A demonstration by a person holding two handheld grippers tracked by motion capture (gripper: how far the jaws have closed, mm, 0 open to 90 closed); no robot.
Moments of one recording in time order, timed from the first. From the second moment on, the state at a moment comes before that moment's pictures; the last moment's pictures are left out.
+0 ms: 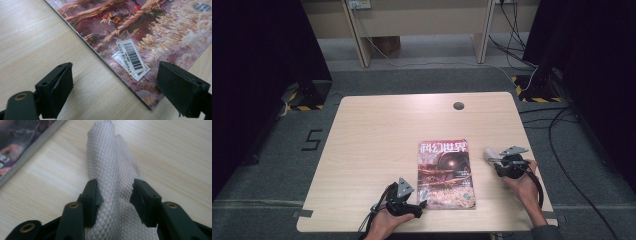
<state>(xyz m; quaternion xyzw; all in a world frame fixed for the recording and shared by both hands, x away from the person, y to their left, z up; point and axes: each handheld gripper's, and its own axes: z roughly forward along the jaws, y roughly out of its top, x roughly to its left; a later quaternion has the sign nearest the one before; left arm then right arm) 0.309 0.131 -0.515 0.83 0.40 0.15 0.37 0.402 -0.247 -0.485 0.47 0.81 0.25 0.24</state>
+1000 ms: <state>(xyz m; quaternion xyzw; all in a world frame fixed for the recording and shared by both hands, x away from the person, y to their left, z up) 0.307 0.134 -0.513 0.83 0.39 0.16 0.36 0.394 -0.165 -0.497 0.40 0.85 0.32 0.13</state>
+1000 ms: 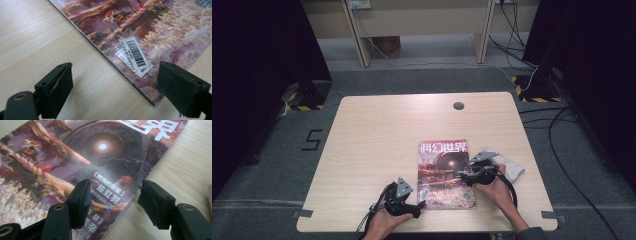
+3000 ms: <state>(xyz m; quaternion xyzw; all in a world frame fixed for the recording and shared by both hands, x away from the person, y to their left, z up) 0.265 0.154 -0.503 0.82 0.41 0.08 0.39 0.473 -0.126 -0.494 0.41 0.84 0.32 0.16</state>
